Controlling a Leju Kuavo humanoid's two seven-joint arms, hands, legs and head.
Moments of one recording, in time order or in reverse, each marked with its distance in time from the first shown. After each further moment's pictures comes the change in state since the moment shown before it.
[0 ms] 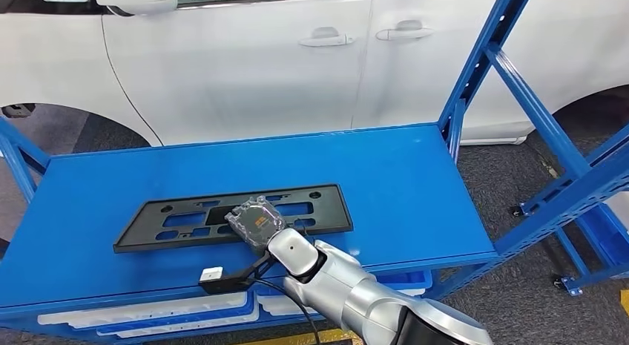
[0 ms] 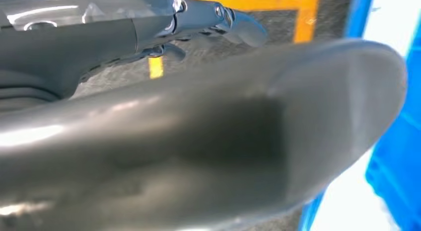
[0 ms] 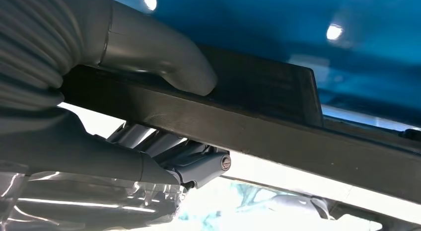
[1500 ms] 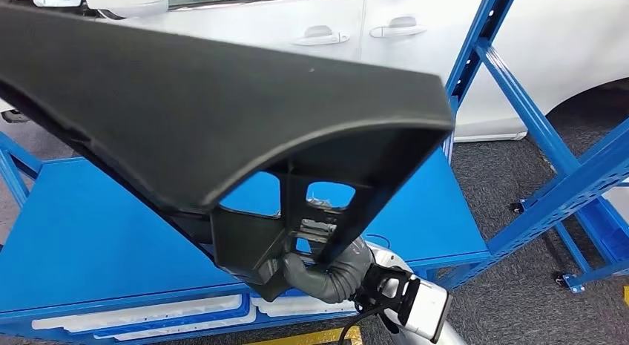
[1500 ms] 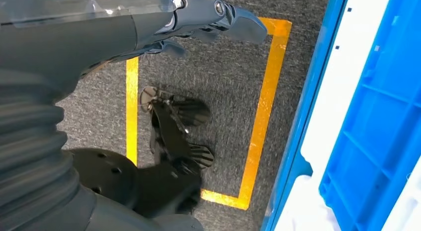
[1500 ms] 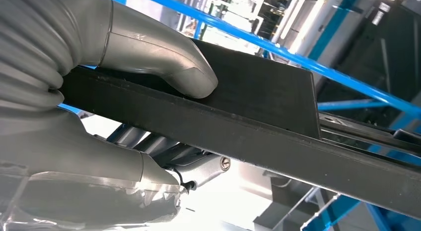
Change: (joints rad) left arm 0.023 0.022 0.031 0.000 0.075 0.048 -0.127; right arm 0.488 -0.328 -0.488 -1.296 -1.065 0.606 -0.657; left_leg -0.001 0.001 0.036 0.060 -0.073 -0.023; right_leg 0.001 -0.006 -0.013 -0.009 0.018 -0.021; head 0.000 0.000
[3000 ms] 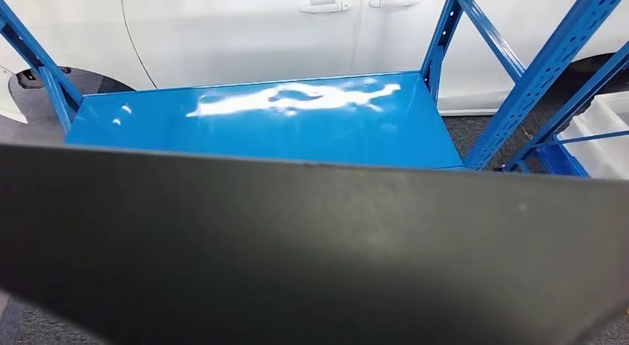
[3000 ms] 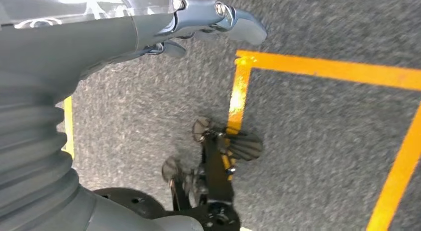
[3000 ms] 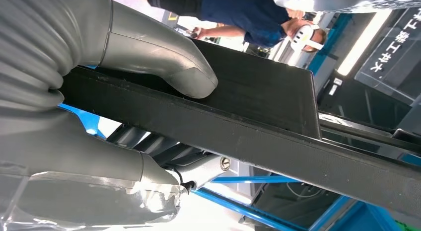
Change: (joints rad) left arm 0.016 0.029 0.007 0.000 -0.043 0.070 0.155; right arm 0.077 -0.100 -0.047 -0.158 -0.070 0.138 0.000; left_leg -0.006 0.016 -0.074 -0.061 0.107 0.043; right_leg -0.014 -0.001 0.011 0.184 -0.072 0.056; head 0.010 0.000
